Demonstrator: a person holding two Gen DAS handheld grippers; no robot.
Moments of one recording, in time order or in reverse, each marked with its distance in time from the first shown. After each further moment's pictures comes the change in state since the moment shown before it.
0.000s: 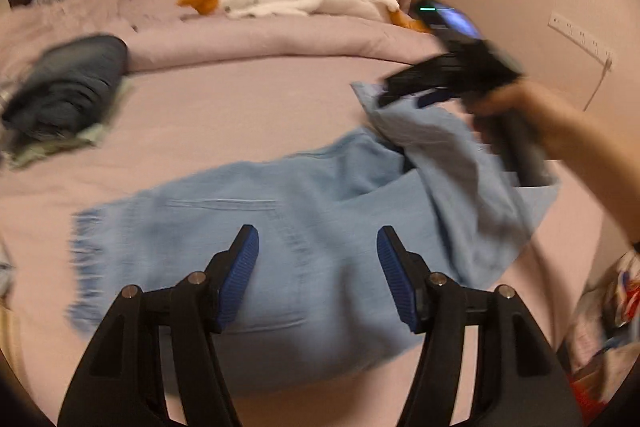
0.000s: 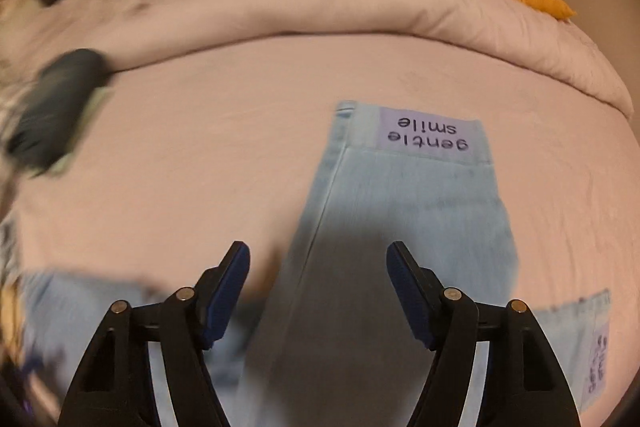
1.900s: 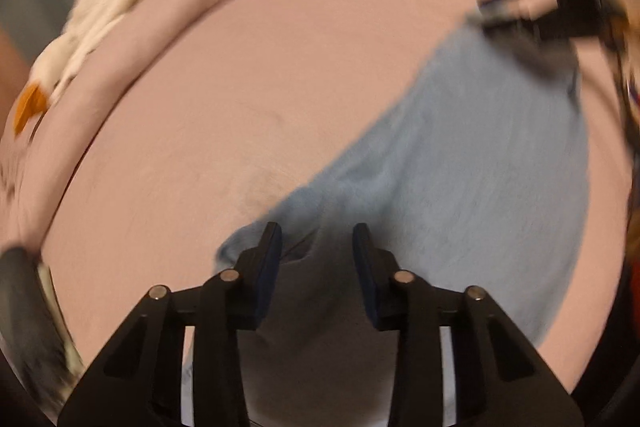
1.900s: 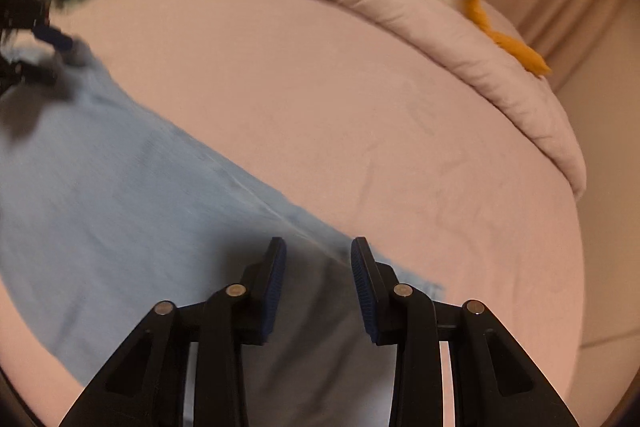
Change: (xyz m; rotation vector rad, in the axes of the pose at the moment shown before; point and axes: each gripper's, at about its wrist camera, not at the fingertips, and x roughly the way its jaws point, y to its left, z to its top) left arm 0.151 -0.111 0.091 0.692 0.390 -0.067; right arm -0.049 -0.211 -0.121 -0.511 -0.047 -0.090
